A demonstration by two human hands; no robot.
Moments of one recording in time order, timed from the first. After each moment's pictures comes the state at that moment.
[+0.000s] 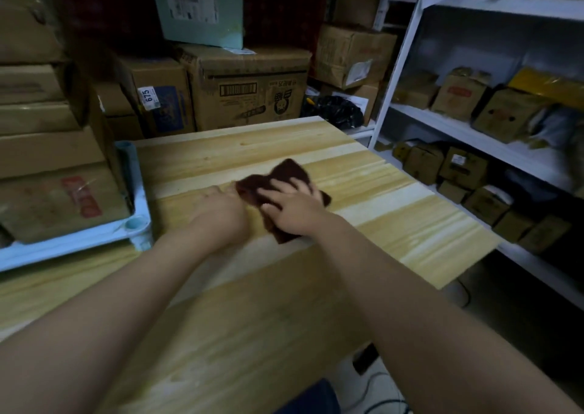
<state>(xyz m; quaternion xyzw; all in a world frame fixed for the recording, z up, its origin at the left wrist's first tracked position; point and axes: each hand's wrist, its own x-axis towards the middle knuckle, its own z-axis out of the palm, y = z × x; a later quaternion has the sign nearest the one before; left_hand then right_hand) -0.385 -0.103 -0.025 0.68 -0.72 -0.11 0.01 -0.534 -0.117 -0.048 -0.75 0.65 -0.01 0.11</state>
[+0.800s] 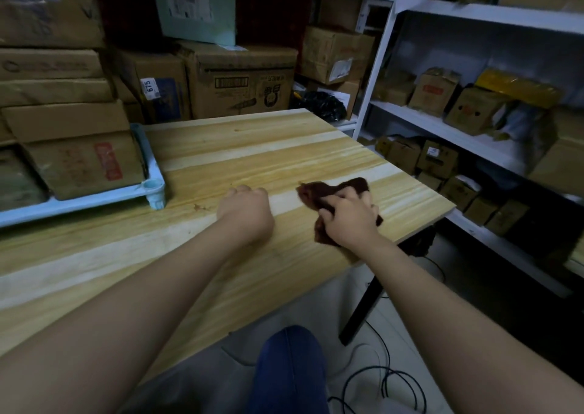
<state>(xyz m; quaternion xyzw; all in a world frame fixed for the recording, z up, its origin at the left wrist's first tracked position) -0.407 -0.021 -0.035 0.62 -0.78 -0.09 0.05 -0.585 0.024 -0.050 -0.60 0.79 -0.10 0.03</state>
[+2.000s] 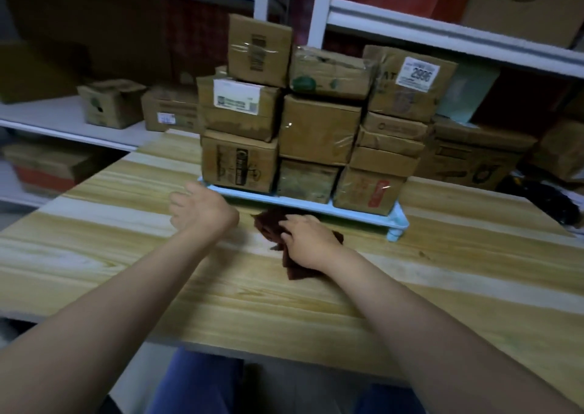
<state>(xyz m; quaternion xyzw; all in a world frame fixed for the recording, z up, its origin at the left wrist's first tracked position) -0.025 0.088 -0.015 0.90 -0.22 -0.11 0.35 -0.185 0.022 -0.035 -0.92 0.39 0.00 0.08</state>
